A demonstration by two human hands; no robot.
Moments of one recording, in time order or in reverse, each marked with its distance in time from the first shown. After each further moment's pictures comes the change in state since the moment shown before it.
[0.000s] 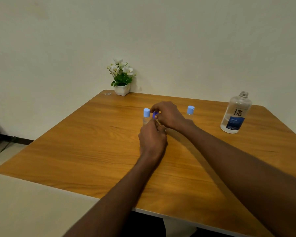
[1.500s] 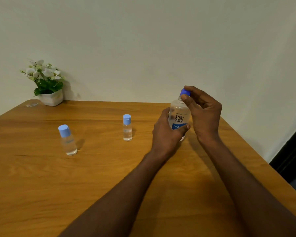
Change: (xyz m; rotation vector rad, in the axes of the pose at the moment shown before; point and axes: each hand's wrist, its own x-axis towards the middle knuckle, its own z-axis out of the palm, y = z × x) left_hand 0.007 0.119 0.207 -0.540 -0.366 0.207; right_hand -0.116 0.181 -0.122 0.688 0.926 0.224
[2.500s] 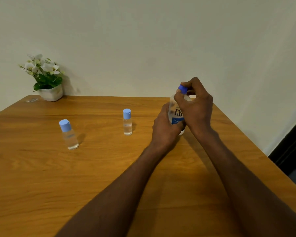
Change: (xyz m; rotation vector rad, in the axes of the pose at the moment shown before) left_hand -0.001 -0.002 -0.002 -0.059 -0.063 -0.051; right_hand 0.002 0.003 0.014 -0.421 -0.004 -0.211
